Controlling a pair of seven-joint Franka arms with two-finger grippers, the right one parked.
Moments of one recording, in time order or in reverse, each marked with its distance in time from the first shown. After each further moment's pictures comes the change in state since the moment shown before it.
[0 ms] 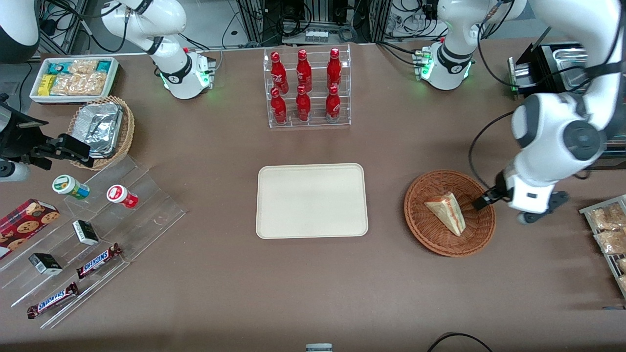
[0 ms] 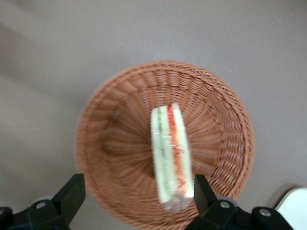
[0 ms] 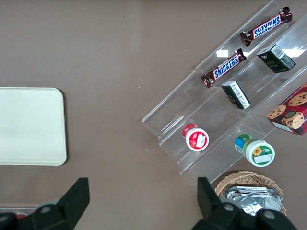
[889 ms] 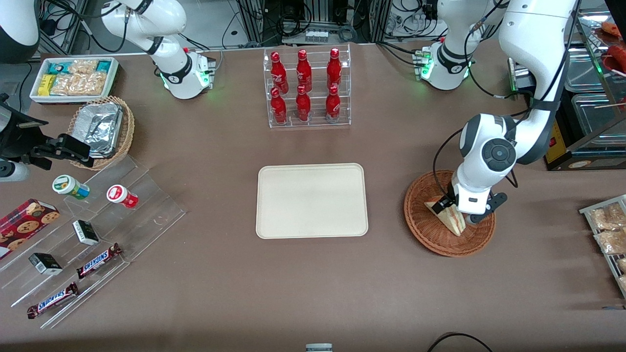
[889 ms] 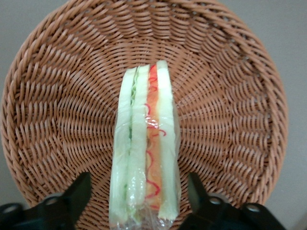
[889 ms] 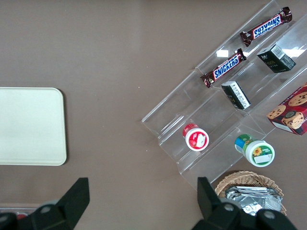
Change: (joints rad) arm -0.090 0.106 0.002 -0.125 0.069 0.204 -0.183
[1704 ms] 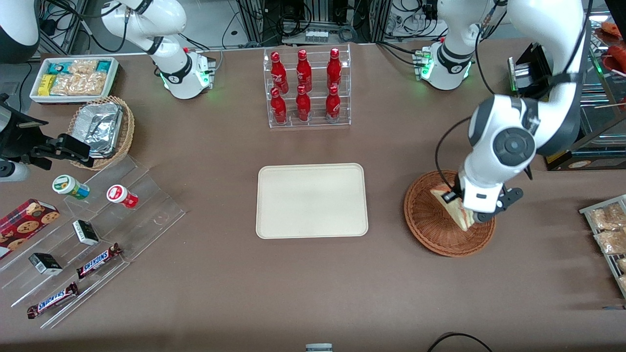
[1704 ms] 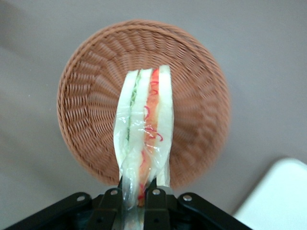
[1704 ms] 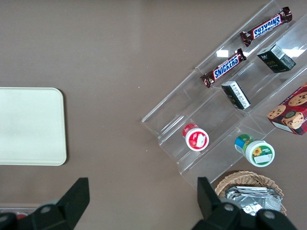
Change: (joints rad) arm -0.086 -0.094 -0.033 0.294 0.007 -0.472 0.032
